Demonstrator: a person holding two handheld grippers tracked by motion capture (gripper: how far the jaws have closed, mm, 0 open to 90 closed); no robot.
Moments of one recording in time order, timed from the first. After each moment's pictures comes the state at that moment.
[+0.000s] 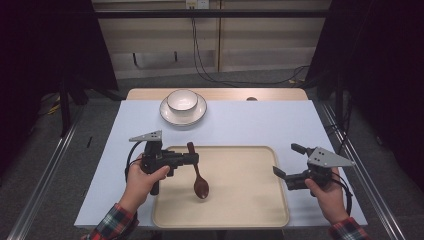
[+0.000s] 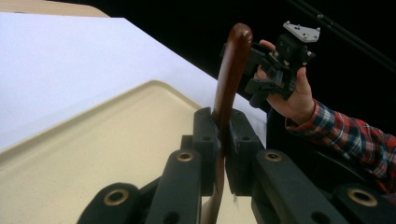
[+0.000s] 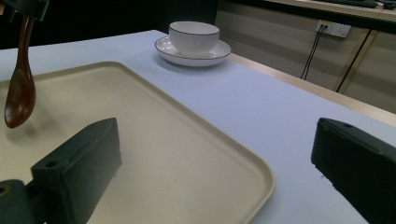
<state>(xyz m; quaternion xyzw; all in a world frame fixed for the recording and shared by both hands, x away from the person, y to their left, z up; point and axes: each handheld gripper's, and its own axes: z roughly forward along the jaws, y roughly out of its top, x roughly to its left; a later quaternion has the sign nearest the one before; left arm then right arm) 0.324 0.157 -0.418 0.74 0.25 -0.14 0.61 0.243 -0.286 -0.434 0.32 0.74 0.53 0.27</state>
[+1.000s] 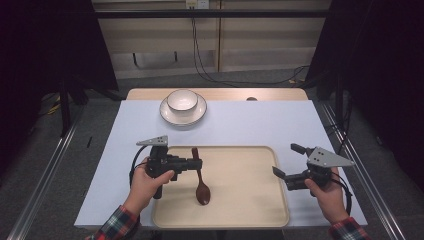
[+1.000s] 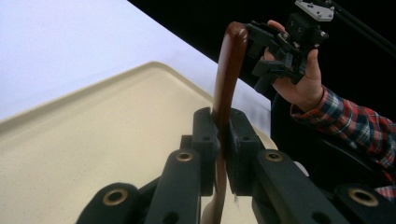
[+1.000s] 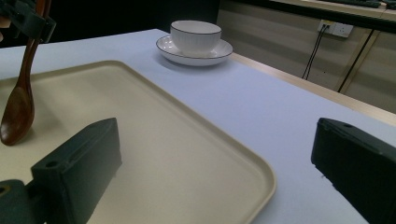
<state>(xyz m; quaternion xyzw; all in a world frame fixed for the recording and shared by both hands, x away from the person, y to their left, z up) 0.322 0.150 -0.433 0.75 0.26 -0.15 0.59 0.243 -0.286 -0.434 0.32 0.74 0.53 0.27</state>
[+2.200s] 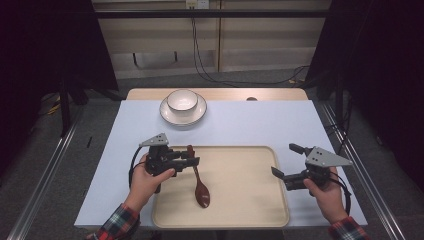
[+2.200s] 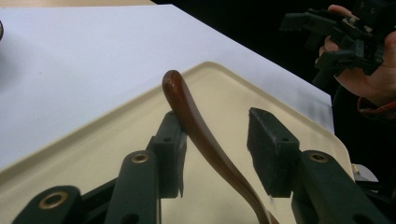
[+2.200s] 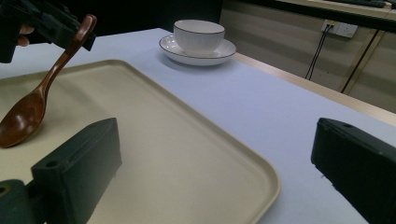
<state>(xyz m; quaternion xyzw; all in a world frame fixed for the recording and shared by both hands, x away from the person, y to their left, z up) 0.333 0.154 -0.443 0.78 0.27 -0.04 0.56 0.245 -0.284 -0.434 0.31 0.75 0.53 0.26</state>
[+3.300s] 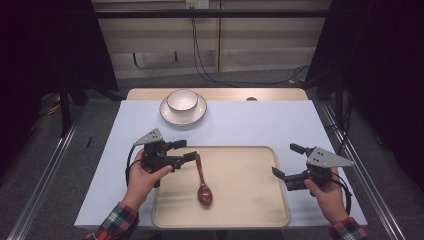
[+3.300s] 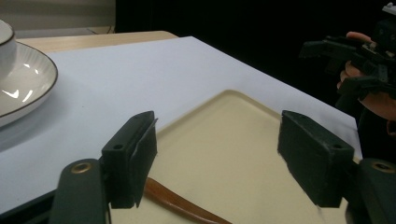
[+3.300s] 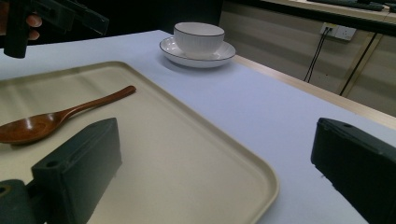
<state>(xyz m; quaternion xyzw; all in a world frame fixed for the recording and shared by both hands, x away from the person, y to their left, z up) 0.339 0.162 -0.436 0.75 0.28 0.02 0.60 0.243 -0.284 -0.433 0.31 0.74 0.53 0.27</state>
